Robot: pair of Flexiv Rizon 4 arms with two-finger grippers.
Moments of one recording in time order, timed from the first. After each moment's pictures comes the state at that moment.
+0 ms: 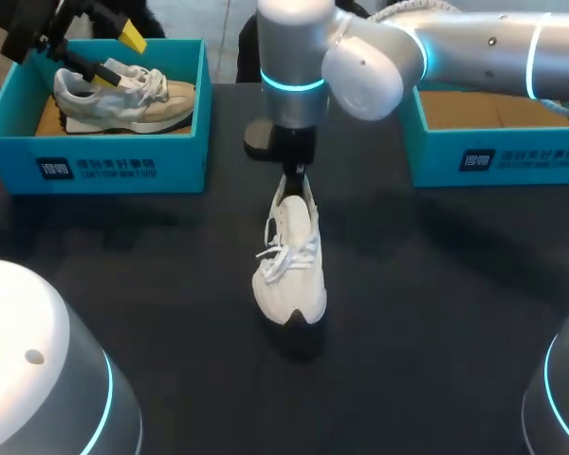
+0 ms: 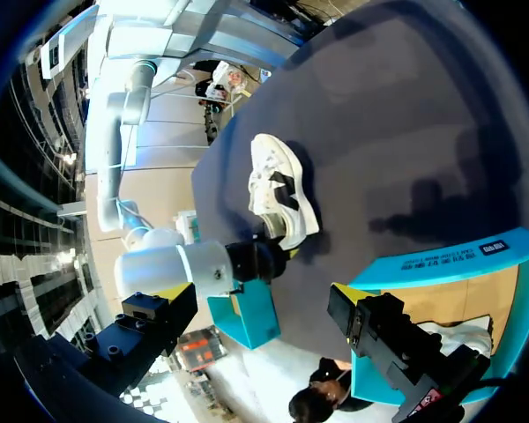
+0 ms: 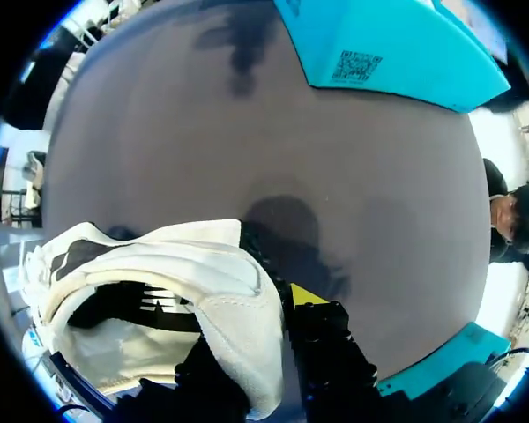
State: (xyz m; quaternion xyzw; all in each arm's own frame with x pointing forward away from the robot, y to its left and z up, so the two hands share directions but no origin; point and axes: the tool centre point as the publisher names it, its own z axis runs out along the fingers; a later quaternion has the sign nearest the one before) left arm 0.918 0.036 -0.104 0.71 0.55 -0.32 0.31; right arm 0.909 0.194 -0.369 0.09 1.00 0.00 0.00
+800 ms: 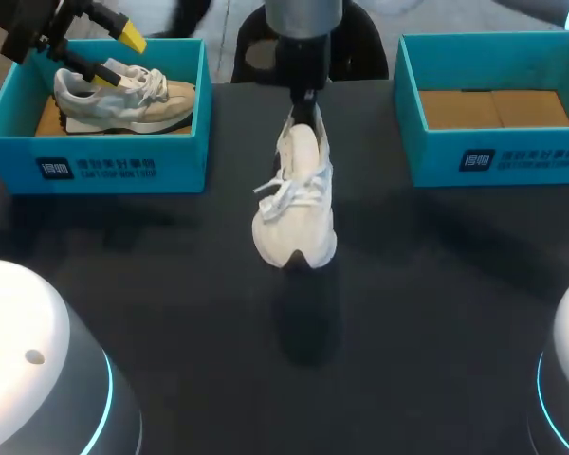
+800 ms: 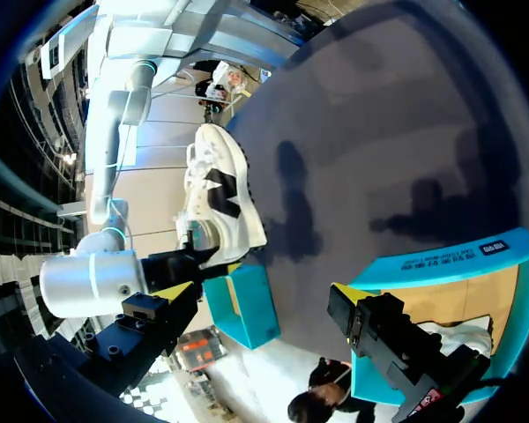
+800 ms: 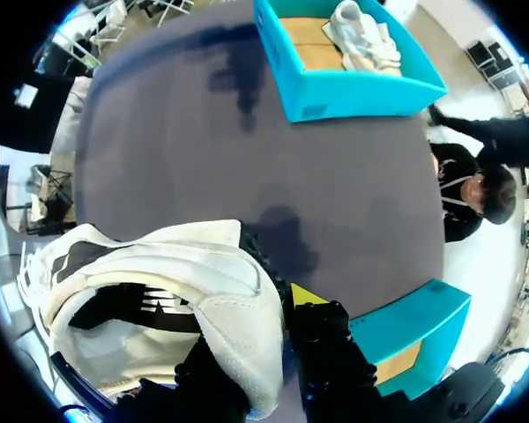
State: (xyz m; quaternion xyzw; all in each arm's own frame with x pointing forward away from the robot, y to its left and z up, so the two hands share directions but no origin) left arm 0.918 0.035 -0.104 0.71 0.55 -0.32 0.31; right arm 0.902 0.179 -0.216 0.12 0.99 -0.02 0.02
